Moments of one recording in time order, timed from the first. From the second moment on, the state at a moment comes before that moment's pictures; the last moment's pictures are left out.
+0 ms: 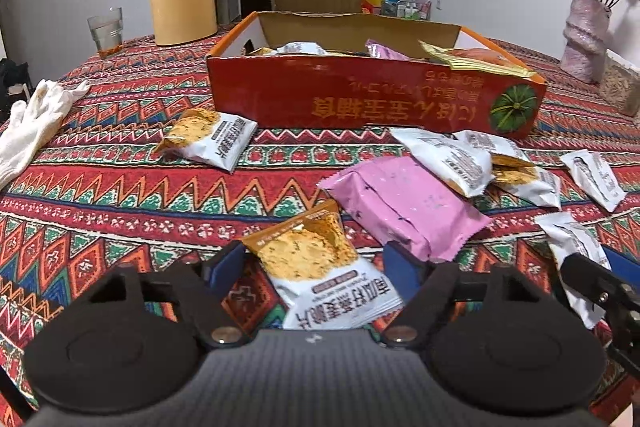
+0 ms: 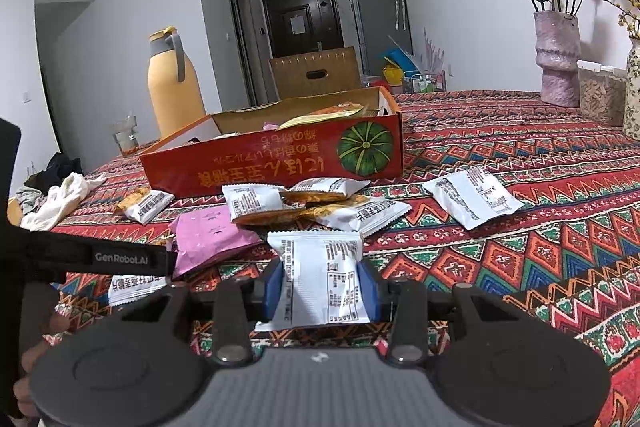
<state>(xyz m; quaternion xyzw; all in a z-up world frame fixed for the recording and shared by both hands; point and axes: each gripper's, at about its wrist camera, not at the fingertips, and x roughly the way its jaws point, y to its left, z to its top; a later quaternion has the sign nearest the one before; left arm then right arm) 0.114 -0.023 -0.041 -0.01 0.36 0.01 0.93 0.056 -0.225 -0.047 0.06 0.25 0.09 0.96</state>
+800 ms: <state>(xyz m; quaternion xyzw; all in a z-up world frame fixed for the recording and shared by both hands) 0.104 -0.010 -0.018 -0.02 0.32 0.01 0.95 0.052 -0.217 -0.033 0.05 0.22 0.09 0.97</state>
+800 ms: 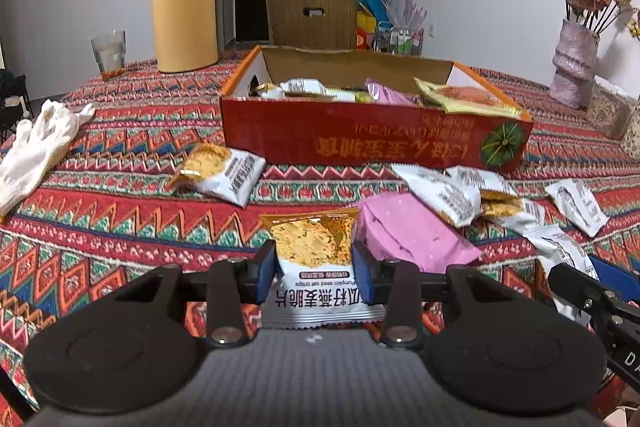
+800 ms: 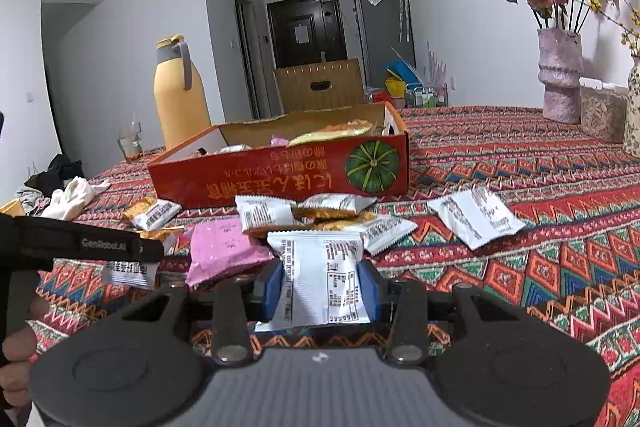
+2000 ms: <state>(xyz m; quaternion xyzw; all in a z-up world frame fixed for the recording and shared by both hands) 0.225 -0.011 0.061 -0.03 0.25 -0.01 0.97 0.216 -0.192 0.043 0.05 0.16 0.09 0.98</state>
